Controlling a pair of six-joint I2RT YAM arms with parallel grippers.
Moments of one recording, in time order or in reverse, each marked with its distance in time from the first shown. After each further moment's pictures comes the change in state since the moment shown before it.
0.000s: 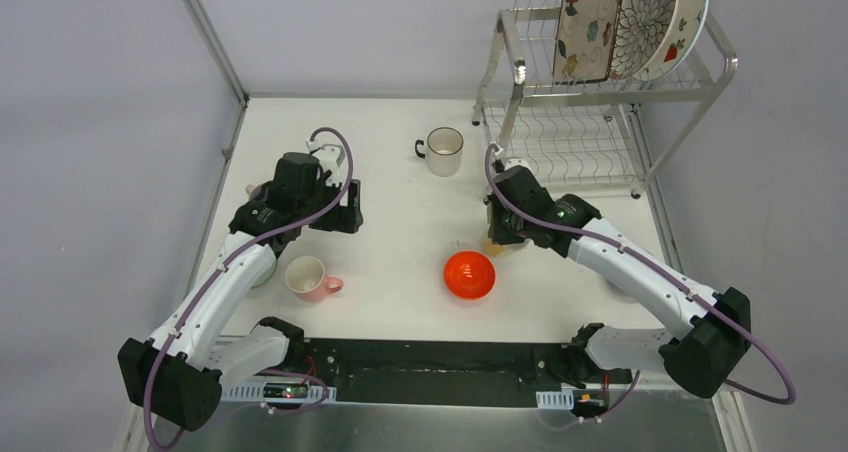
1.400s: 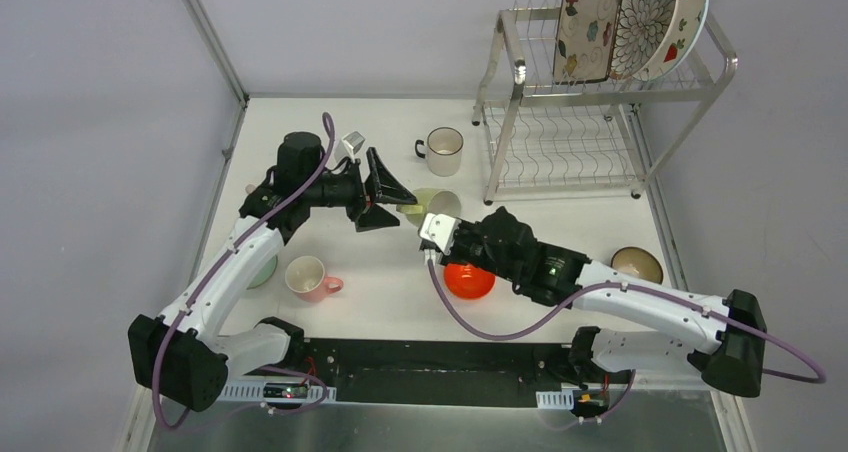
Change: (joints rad) left arm 0.001 0.092 0.050 0.296 0.787 -0.883; right arm 0.391 -0.148 -0.222 0.723 -0.087 -1.009
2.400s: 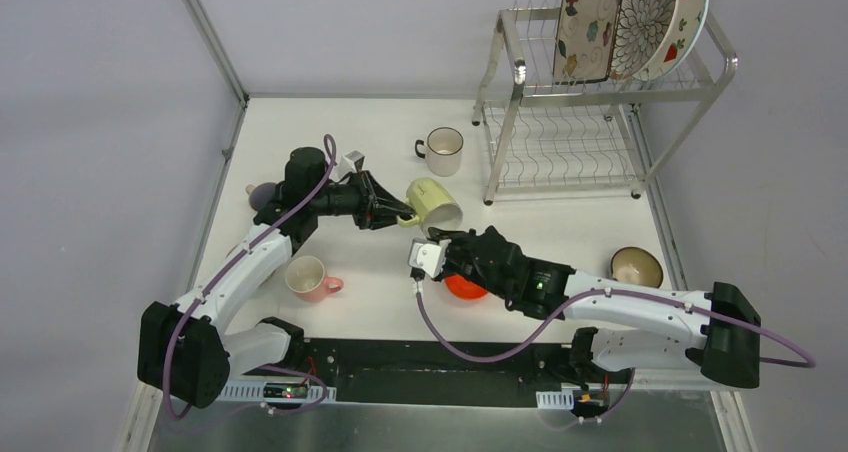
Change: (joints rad) left arm 0.008 0.022 -0.195 0.285 0.045 -0.370; right arm 0.094 0.035 -0.111 0.157 0.138 -0.241
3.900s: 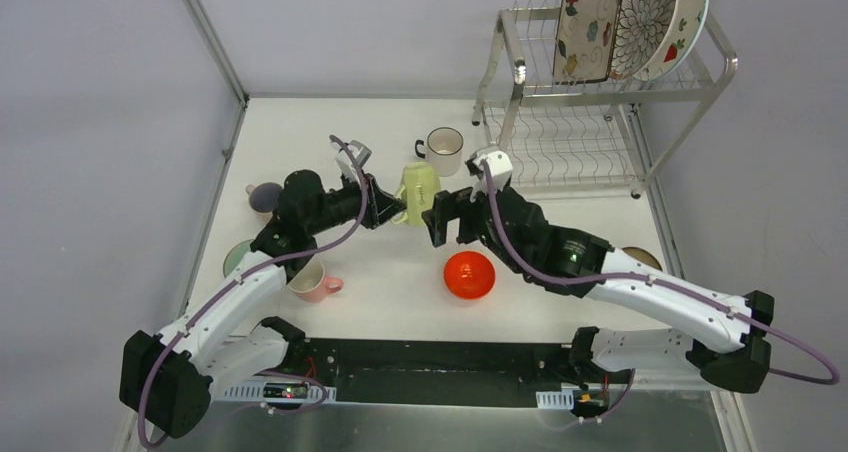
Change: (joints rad) left arm -0.100 -0.144 -0.103 0.205 -0.394 0.982; right arm -0.031 -0.046 0.351 -0.431 0.268 1.089
